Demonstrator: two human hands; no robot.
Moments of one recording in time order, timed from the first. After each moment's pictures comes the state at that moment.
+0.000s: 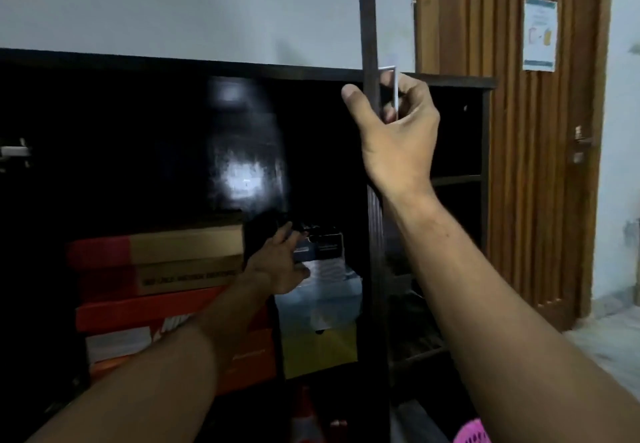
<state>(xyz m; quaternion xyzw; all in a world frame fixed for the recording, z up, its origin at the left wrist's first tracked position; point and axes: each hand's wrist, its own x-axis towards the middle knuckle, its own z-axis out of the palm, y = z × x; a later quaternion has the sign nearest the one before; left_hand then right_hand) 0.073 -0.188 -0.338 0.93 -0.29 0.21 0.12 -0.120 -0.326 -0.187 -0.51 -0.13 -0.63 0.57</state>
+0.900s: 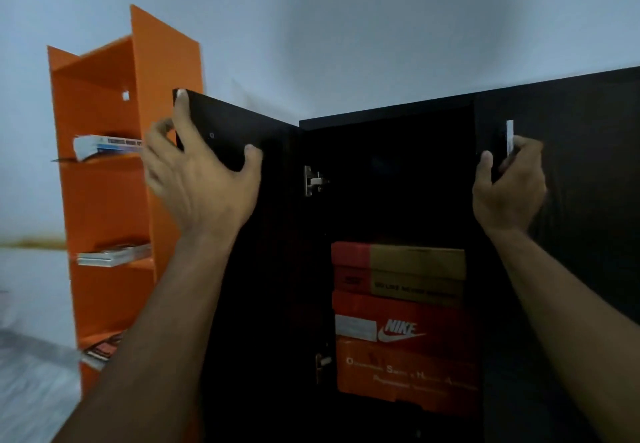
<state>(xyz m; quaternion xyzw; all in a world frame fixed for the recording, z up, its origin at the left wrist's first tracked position) -0.195 0.096 -0.165 0.67 0.17 0.70 0.16 0.024 -0.200 -0.196 -0.61 -0.10 -0.62 0.48</state>
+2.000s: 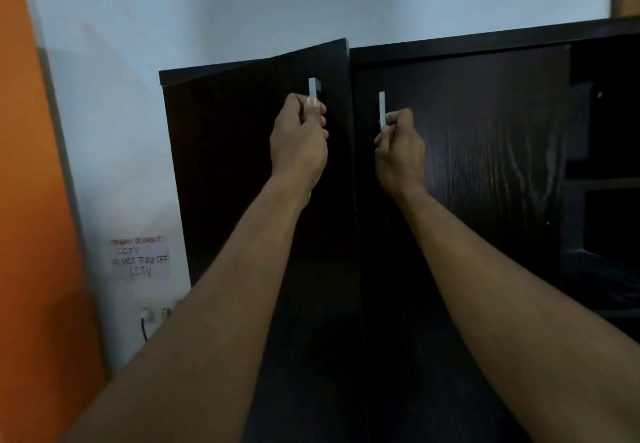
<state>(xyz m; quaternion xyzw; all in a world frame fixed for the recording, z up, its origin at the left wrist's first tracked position) -0.017 -0.093 -0.168 0.68 -0.15 0.43 0.57 0.095 -0.231 -0.193 -0.69 -0.17 -0.53 0.47</state>
